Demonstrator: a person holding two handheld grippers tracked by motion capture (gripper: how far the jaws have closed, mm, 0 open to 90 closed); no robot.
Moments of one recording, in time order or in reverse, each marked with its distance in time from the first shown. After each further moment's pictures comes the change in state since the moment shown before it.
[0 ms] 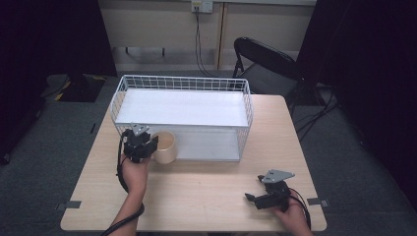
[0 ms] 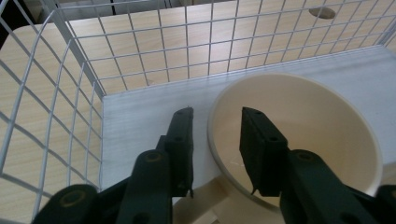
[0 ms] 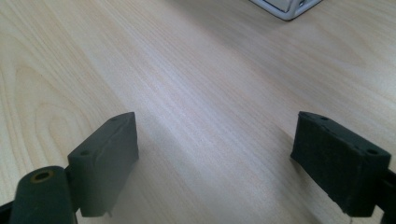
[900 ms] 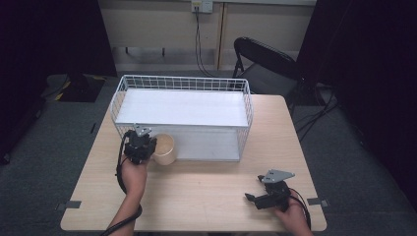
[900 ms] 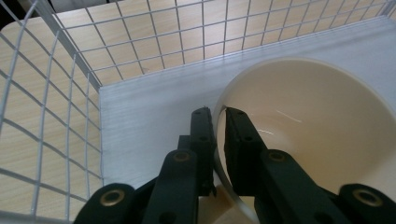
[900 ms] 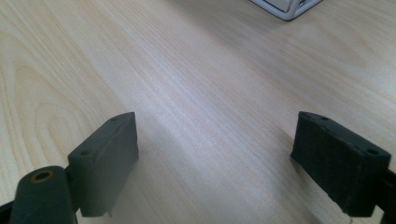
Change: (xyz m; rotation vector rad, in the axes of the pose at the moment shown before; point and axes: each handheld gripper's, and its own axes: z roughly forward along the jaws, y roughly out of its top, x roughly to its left) left arm -0.004 0.000 0.000 0.073 0.000 0.069; right arm 0.000 0.000 0.000 0.000 0.000 0.000
